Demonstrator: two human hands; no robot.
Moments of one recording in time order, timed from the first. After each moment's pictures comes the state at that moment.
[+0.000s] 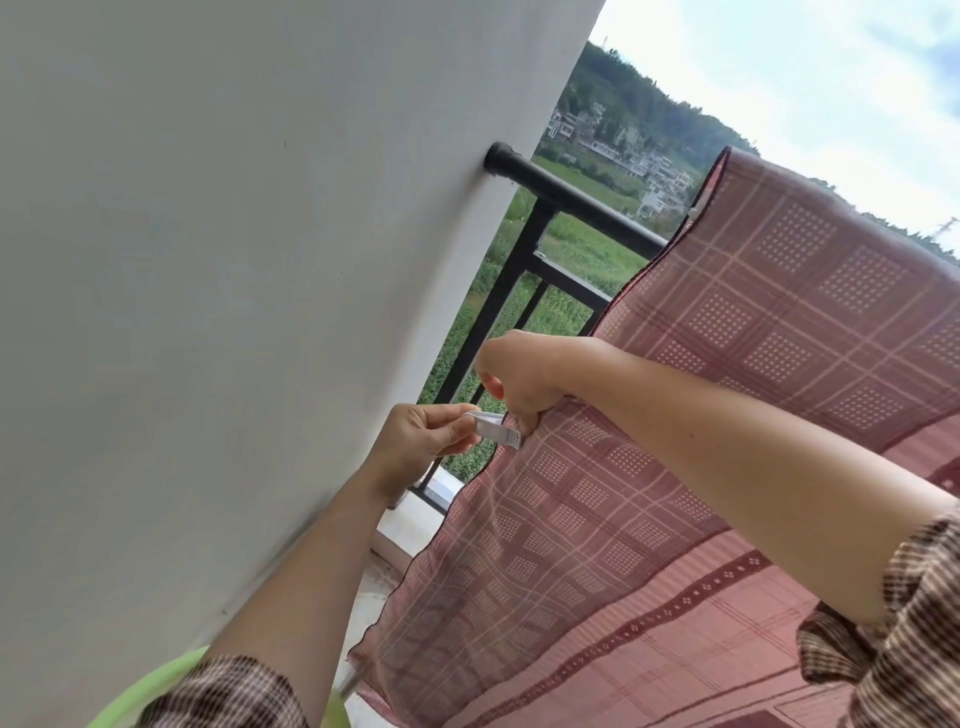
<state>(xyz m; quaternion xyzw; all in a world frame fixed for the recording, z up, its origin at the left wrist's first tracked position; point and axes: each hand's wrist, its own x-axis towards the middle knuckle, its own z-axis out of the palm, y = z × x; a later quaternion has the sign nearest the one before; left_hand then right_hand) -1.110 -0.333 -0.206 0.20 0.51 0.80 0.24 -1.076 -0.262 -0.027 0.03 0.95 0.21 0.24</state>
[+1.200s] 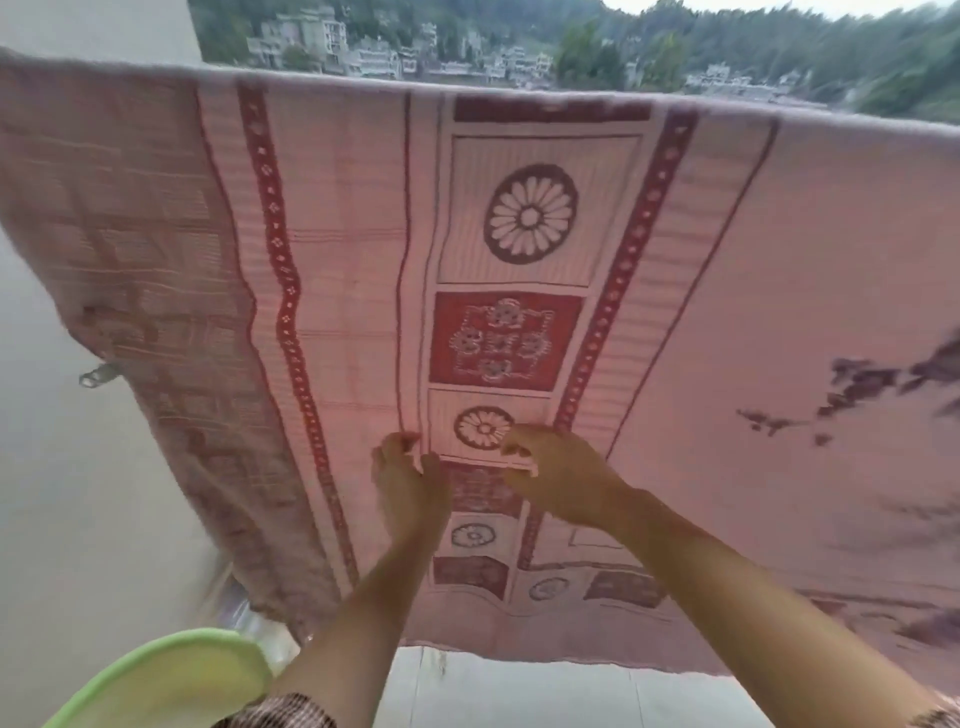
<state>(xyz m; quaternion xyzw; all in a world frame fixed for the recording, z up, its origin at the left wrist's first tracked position) -0.734 -0.110 -0.219 0.16 0.82 0.55 0.01 -0.608 -0.007 -0.144 0.22 0.96 -0.18 -0.04</state>
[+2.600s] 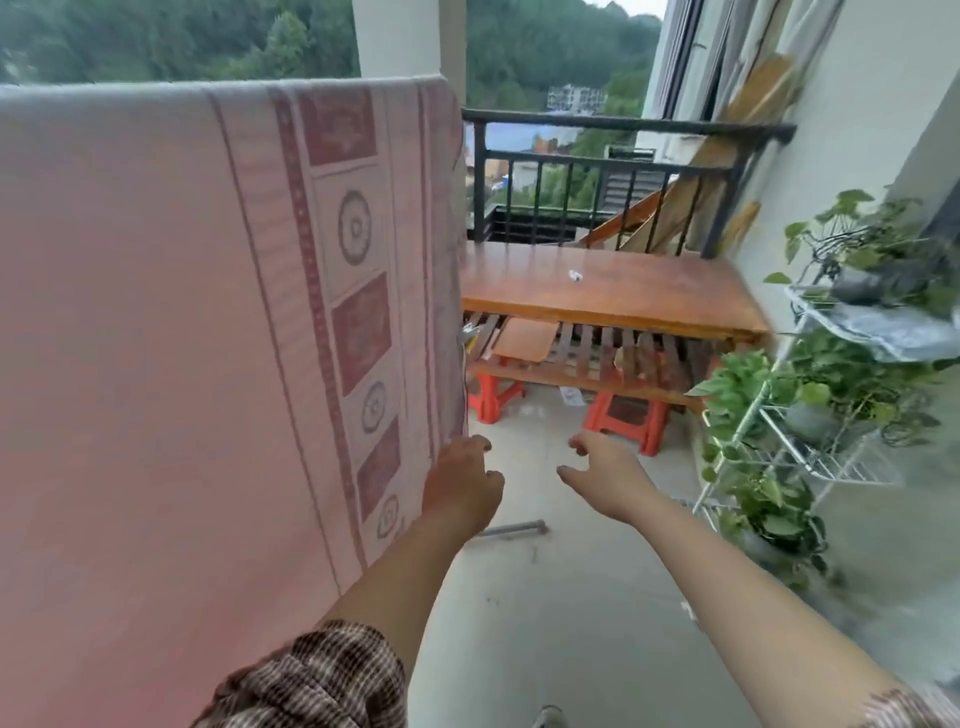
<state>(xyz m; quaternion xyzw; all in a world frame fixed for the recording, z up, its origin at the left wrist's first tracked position) 0.279 0.583 -0.221 0.87 0.39 0.13 0.26 0.423 0.464 -0.201 0.87 0.40 -0.15 -0.24</state>
